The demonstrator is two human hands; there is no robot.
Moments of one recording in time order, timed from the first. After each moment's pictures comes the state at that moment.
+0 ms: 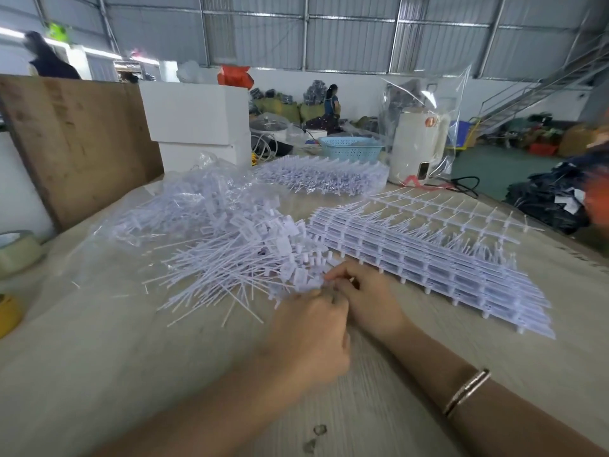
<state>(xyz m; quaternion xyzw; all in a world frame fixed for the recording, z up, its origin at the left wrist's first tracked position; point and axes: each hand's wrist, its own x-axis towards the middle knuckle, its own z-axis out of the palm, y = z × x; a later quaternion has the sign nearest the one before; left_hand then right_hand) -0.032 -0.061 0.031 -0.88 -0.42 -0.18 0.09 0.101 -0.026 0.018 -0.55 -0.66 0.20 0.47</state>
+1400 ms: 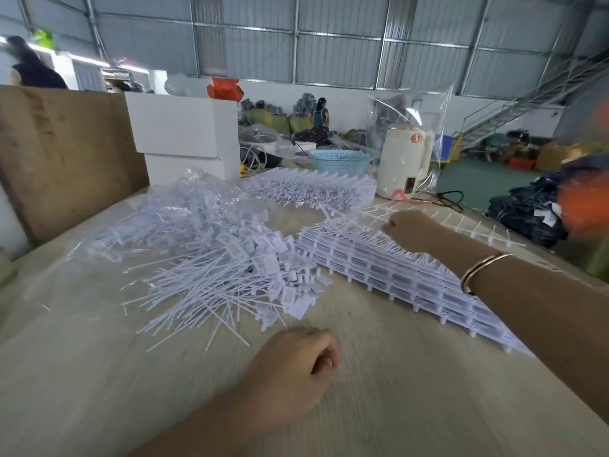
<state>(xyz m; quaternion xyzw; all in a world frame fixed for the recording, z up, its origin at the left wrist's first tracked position) -0.046 -0.052 0.007 -0.90 -0.34 -0.25 -0.14 0.207 0.057 0.116 -0.76 -0.65 -0.01 0.06</state>
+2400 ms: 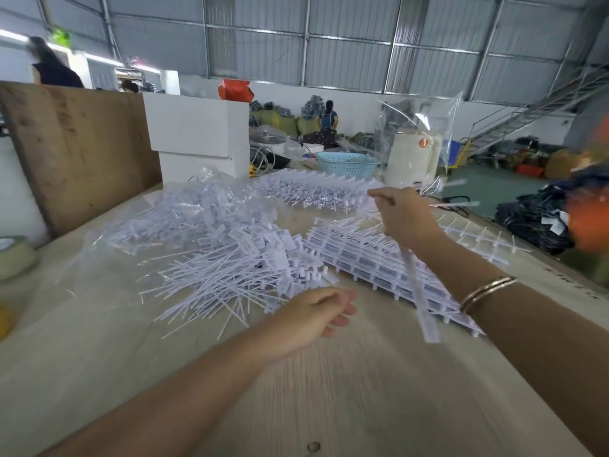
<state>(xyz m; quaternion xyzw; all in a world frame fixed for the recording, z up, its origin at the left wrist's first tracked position) -0.040 -0.042 0.058 -0.72 -0.35 -0.28 -0.53 0.147 0.014 0.141 -0.64 -0.64 0.04 0.42</state>
